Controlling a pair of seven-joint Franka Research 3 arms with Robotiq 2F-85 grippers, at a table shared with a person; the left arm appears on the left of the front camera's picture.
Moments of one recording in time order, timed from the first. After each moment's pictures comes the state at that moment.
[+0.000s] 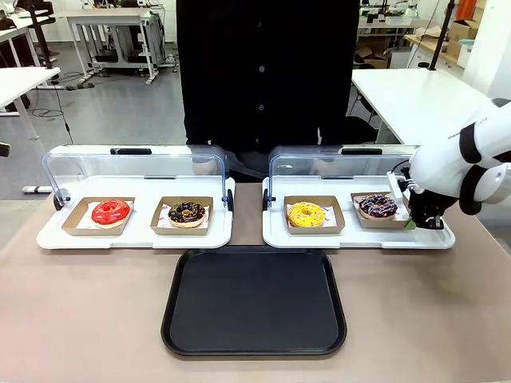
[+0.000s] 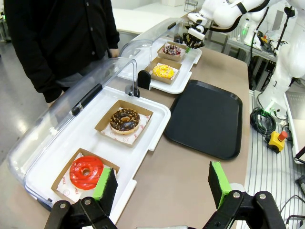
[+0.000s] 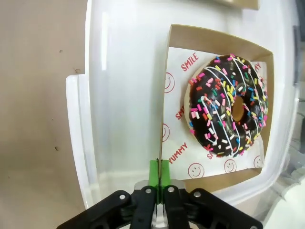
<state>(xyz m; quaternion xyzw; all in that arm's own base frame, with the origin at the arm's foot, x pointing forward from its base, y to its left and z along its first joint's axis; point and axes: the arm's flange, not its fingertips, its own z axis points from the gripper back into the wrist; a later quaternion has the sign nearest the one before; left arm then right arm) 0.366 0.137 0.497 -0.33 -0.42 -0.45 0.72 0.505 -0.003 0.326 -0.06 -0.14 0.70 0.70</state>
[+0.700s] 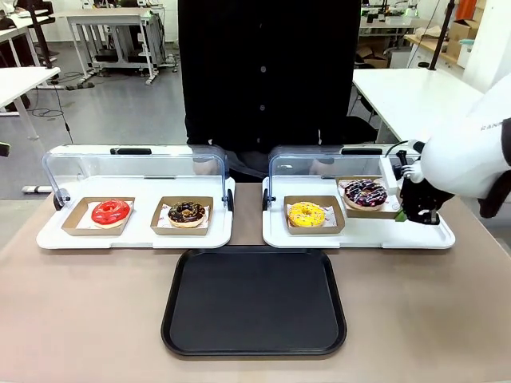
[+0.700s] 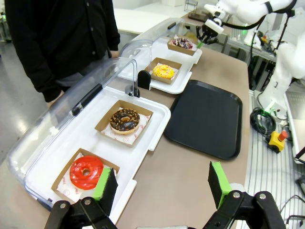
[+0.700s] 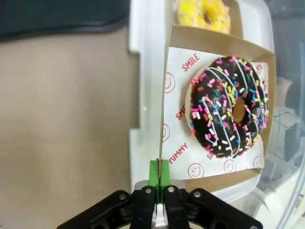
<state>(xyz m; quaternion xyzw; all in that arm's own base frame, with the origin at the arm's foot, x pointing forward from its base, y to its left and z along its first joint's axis) 0.366 0.137 0.497 -0.33 -0.42 -0.45 0.72 0.426 0.060 0.389 -0.06 -0.18 0.70 0.69</state>
